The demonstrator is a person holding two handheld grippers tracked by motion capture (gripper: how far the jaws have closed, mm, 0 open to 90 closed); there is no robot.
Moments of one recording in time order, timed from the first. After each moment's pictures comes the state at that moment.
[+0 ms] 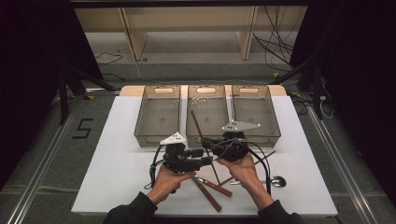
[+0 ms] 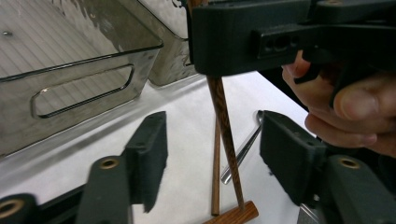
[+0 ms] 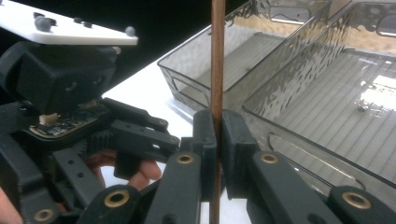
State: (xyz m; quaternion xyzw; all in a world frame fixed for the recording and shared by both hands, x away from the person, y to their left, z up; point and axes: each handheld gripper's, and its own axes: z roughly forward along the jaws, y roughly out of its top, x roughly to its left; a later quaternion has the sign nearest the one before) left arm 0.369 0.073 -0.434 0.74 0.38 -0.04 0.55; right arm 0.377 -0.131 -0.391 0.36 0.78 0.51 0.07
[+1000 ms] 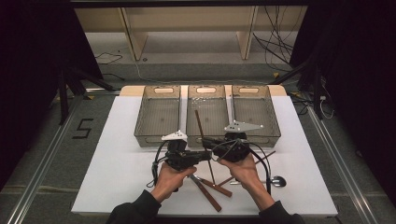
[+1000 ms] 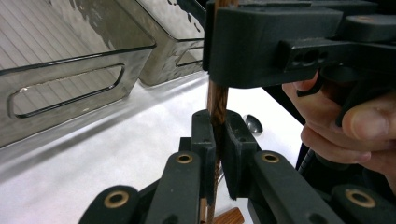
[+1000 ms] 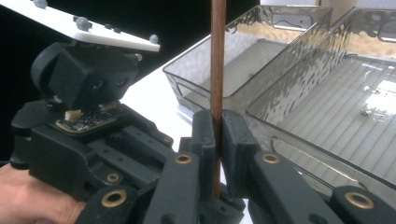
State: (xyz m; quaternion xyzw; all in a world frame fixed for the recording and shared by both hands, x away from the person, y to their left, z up) left arm 0.376 0.071 -0.432 0.73 0.39 -0.07 0.55; right arm 0.374 -0.134 -0.389 0.35 0.77 0.53 0.07
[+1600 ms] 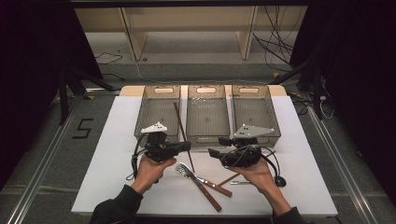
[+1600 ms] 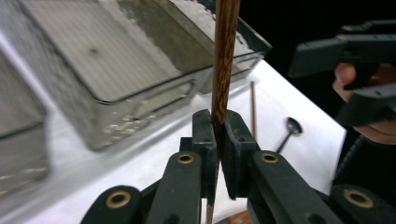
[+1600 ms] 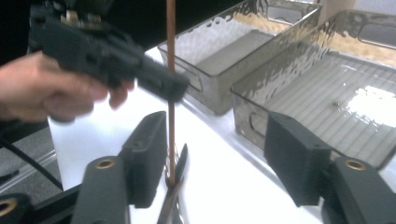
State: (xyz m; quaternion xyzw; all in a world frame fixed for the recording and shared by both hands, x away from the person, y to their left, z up) left arm 0.391 0.129 -0.414 0.74 0.41 0.00 0.53; right arm 0.361 -0.163 -0.387 0.32 0.80 0.50 0.09
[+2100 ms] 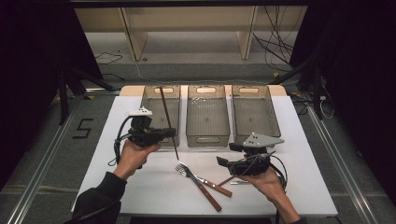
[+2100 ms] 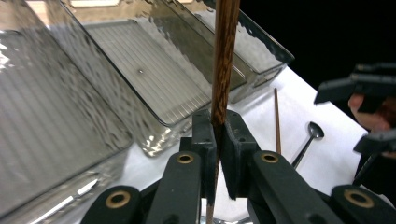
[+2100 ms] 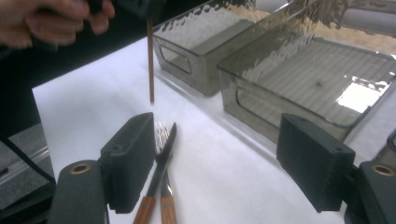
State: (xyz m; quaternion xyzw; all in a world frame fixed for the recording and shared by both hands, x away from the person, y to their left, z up) left arm 0.414 0.164 -0.376 0.75 0.42 0.03 0.50; right arm 0.347 -0.185 -0.404 0.33 0.80 0.50 0.11
